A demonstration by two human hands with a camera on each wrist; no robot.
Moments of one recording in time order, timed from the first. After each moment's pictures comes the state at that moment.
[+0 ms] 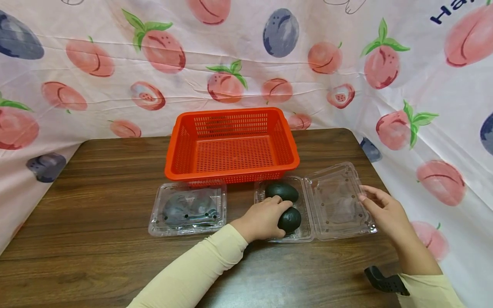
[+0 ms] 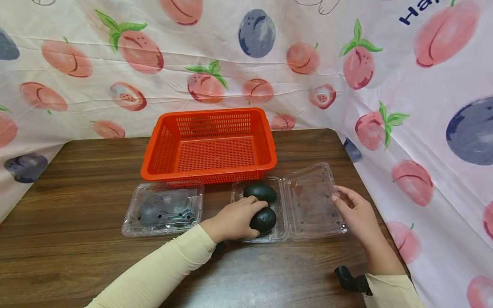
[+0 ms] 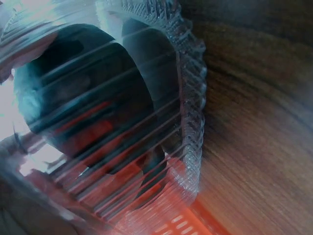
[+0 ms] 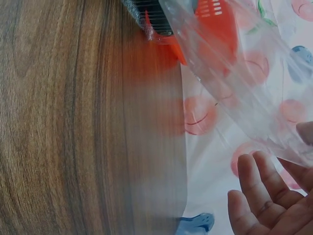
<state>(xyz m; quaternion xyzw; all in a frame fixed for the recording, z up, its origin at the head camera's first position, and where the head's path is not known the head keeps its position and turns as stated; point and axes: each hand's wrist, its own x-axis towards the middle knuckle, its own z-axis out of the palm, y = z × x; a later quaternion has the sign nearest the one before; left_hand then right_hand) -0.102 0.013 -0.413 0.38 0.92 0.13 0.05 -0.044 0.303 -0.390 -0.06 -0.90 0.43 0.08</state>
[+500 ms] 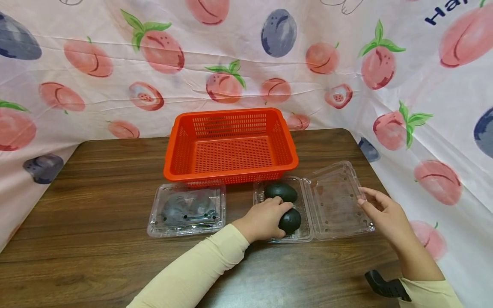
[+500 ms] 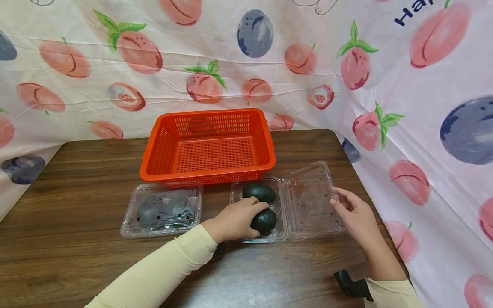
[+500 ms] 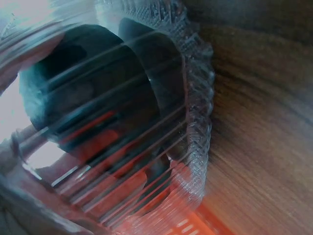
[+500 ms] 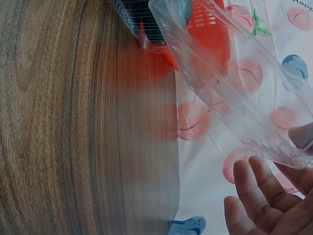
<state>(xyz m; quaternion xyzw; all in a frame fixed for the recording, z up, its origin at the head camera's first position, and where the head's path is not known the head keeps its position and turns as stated) -0.103 0.017 -0.415 0.38 0.91 0.12 0.05 -0.035 0.298 -0.385 -0.05 -0.90 0.42 0.09</state>
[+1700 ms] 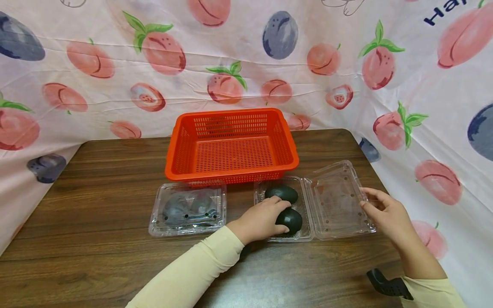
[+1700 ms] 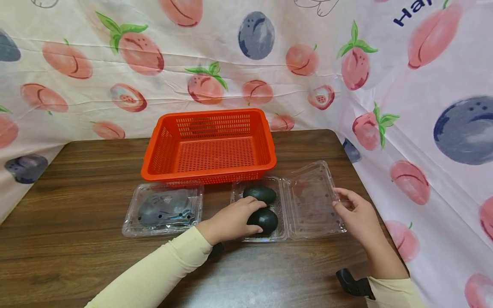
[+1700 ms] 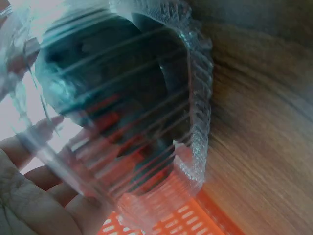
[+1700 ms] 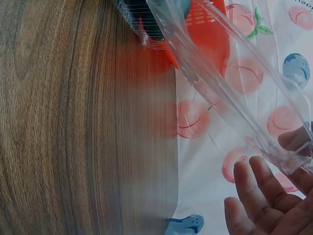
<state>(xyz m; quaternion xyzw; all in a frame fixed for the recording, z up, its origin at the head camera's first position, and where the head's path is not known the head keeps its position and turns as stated) -0.097 0.007 -0.408 0.38 0.91 0.18 0.06 -0.036 0.301 -0.385 -0.04 -0.90 0.42 0.12</state>
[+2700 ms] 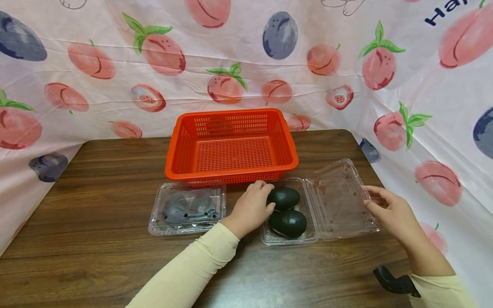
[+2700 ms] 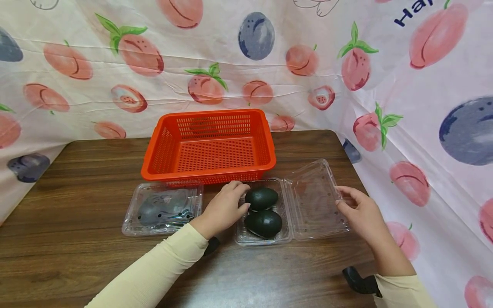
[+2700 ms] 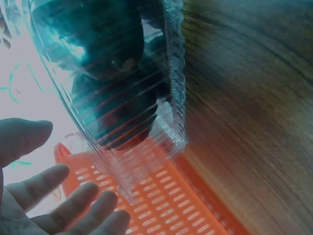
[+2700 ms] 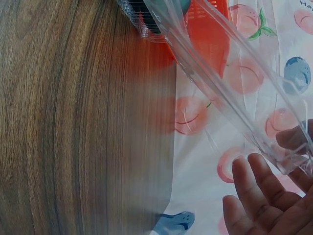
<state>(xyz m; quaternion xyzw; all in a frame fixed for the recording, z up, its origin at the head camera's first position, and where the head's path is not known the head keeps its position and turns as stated) -0.105 -0.004 -0.400 0.25 0.93 0.25 -0.02 -0.038 0.311 -0.378 -0.01 -0.92 0.39 0.11</state>
